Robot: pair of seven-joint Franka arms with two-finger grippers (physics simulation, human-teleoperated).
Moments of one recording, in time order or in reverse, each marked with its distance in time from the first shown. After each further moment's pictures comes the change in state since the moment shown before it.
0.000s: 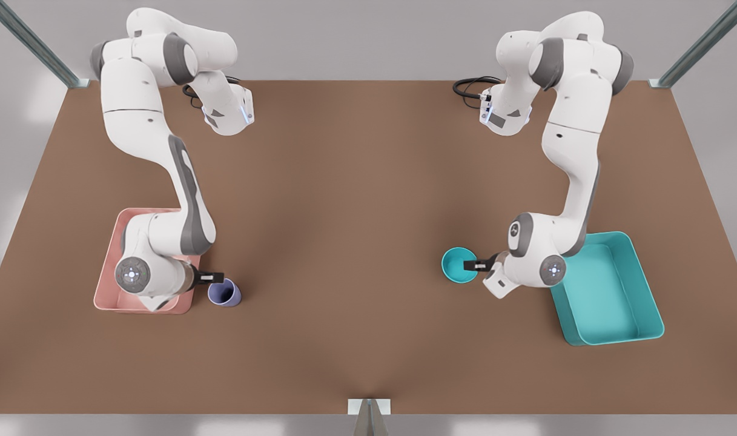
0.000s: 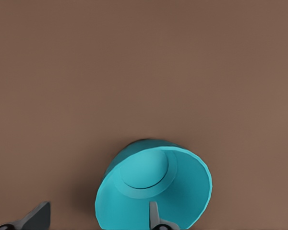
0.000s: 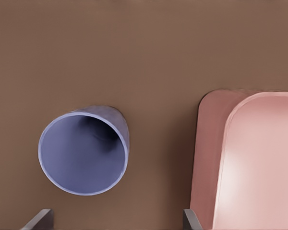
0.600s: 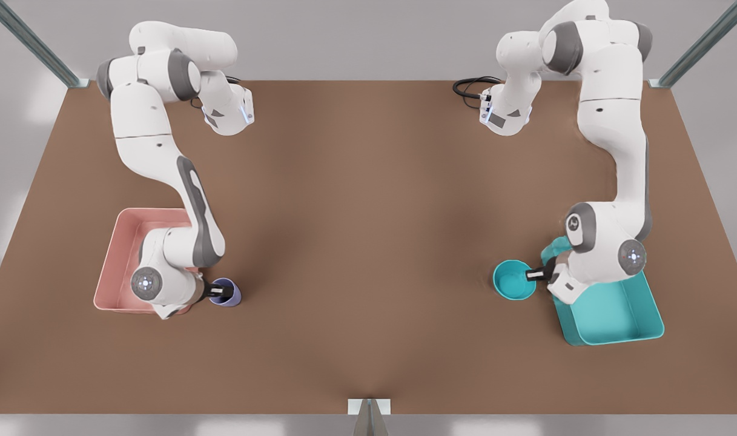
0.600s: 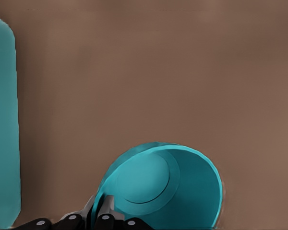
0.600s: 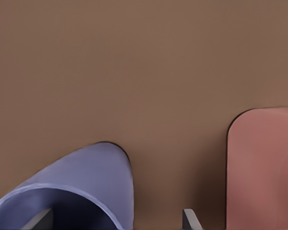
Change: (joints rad) left arm 0.090 -0.175 0.190 0.090 0.007 -0.088 0.047; right arm -0.004 0.112 0.000 -0.017 0.050 0.164 0.039
